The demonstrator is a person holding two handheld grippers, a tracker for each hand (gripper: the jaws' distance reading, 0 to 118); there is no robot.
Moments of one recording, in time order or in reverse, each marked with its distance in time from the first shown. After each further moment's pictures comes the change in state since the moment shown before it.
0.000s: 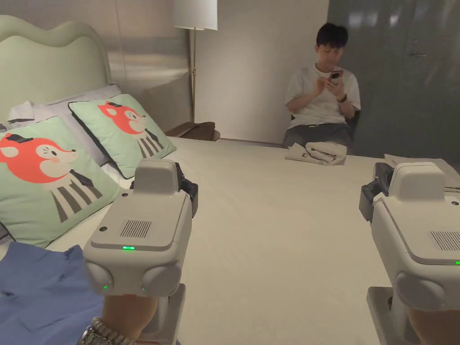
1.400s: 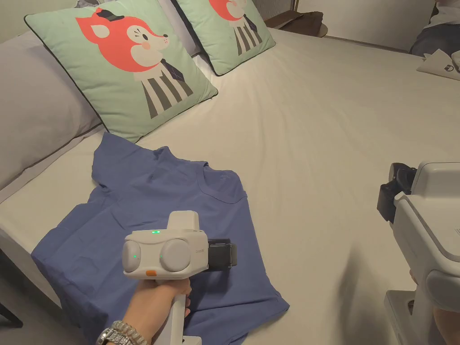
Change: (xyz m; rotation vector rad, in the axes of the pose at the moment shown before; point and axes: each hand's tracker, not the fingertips) left arm -0.119 -0.232 -0.070 -1.012 0.102 0.269; right arm -0.128 -0.117 -0.079 -0.330 0.278 0.022
